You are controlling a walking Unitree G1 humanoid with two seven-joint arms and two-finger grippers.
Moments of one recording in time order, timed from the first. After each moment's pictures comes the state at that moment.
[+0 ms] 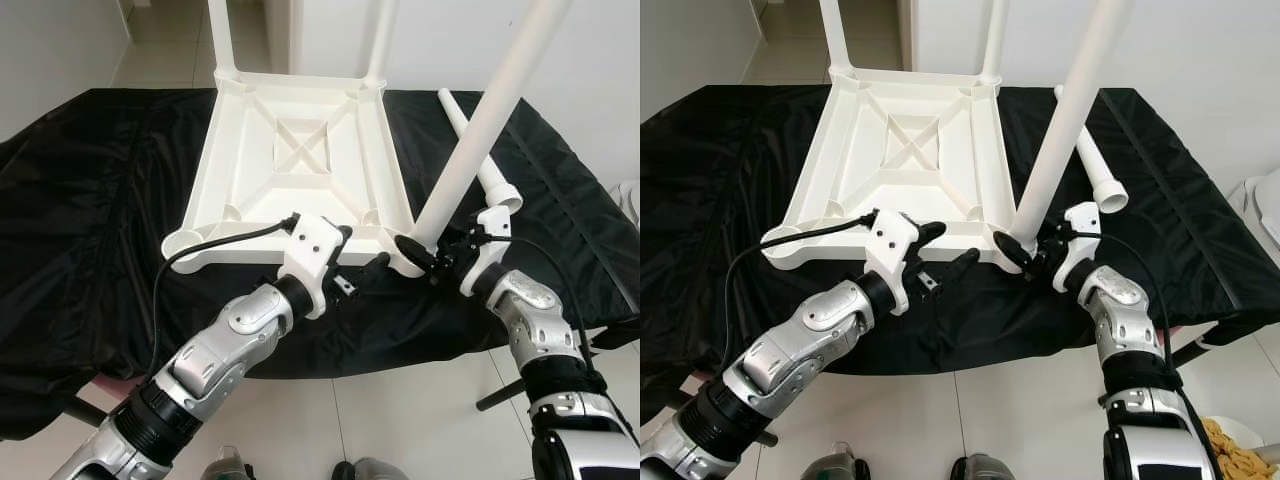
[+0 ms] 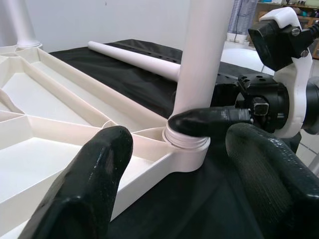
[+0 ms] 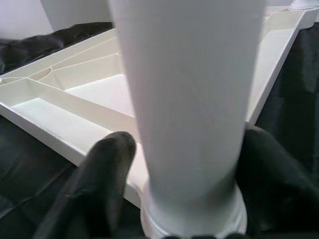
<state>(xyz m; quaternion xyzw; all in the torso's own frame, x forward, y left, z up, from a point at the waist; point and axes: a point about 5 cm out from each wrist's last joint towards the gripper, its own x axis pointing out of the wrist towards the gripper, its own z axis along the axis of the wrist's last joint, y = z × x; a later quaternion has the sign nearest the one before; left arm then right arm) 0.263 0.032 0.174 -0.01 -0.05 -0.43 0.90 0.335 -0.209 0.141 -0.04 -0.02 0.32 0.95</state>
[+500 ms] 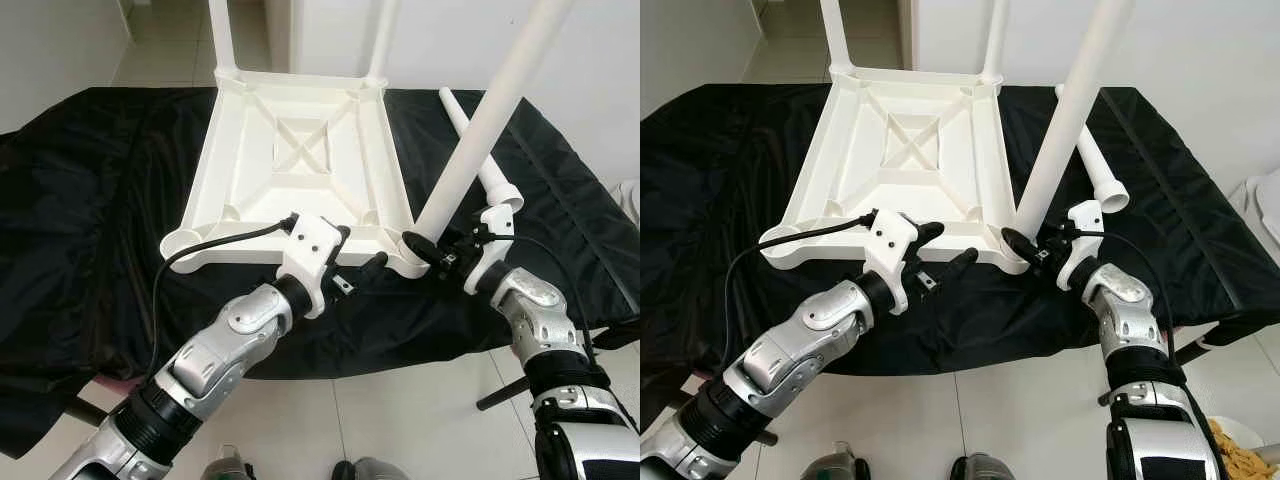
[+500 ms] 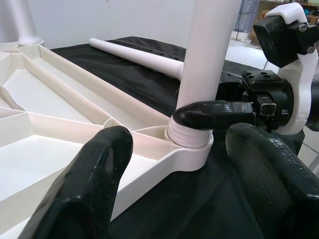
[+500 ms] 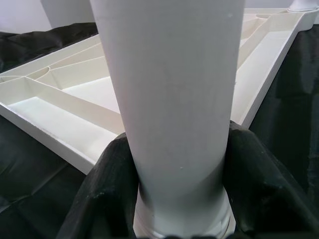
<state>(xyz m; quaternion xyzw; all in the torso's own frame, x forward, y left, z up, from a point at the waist) 0.264 0.032 0.173 -0.01 -0.04 -0.43 0.90 0.335 -0.211 0.141 -0.04 -0.02 0.31 0.95</state>
